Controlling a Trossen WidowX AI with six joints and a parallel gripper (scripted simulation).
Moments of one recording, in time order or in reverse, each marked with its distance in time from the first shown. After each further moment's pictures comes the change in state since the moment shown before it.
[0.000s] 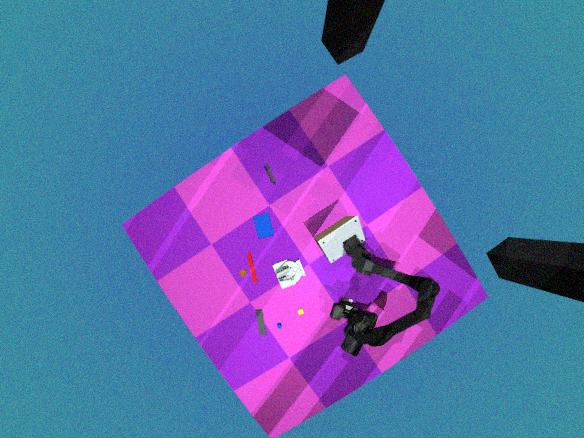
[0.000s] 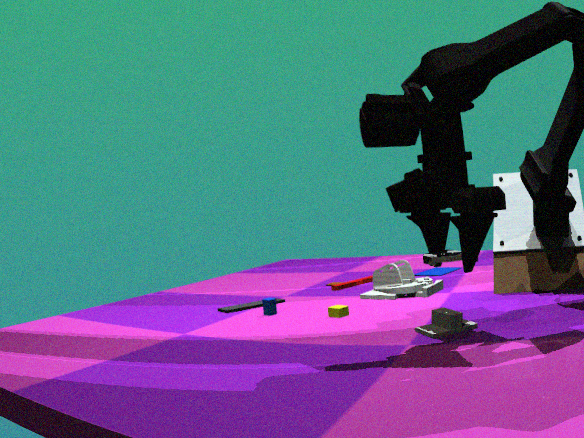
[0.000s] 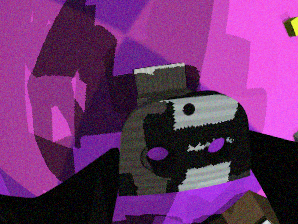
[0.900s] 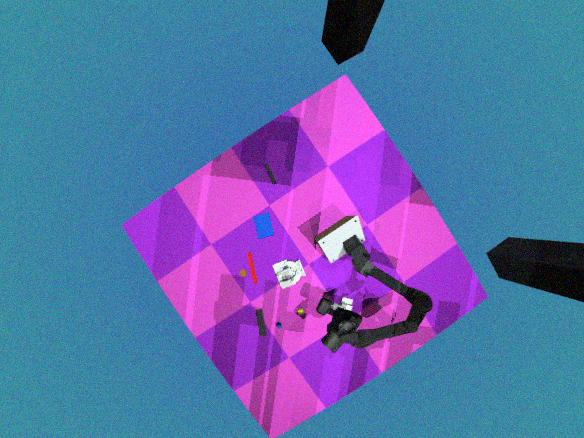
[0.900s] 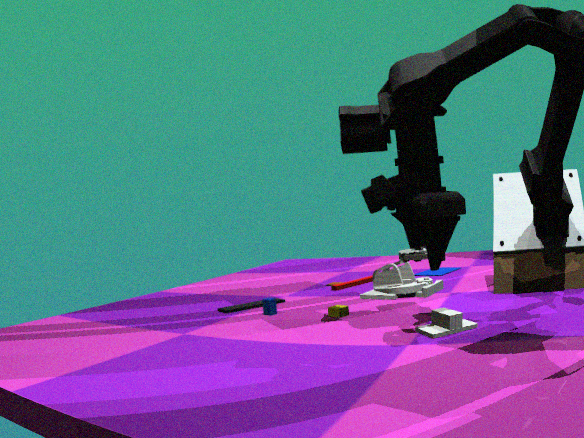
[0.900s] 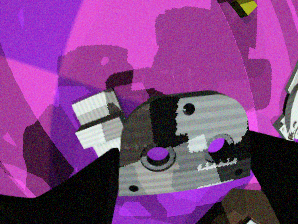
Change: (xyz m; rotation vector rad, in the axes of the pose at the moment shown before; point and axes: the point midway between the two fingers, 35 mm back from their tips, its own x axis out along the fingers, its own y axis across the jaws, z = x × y) arm 0.000 -0.063 0.007 0.192 0.016 -0.049
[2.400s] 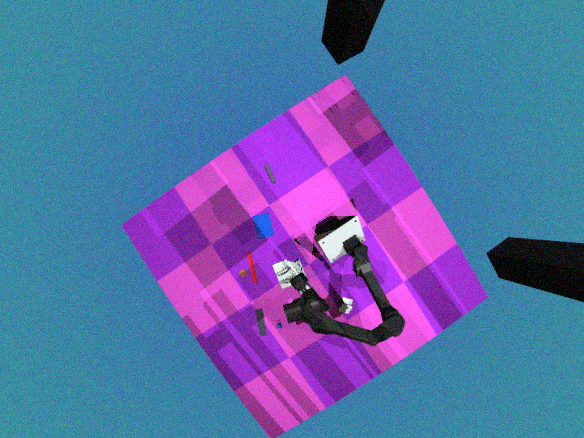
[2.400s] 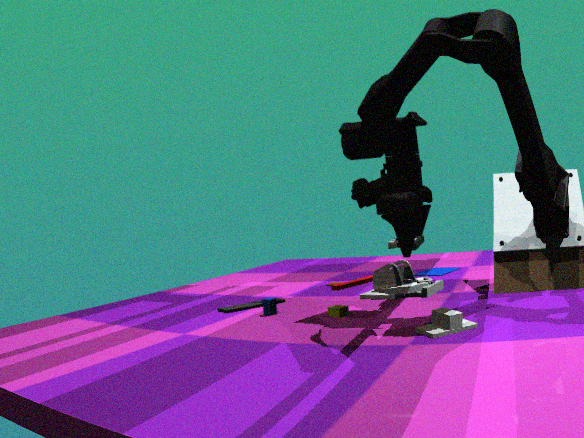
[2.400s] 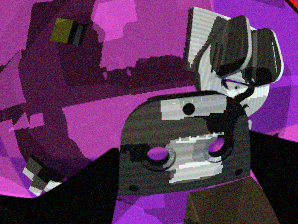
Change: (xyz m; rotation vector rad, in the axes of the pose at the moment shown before) arm 0.004 -0.146 -0.019 0.451 0.020 -0.015
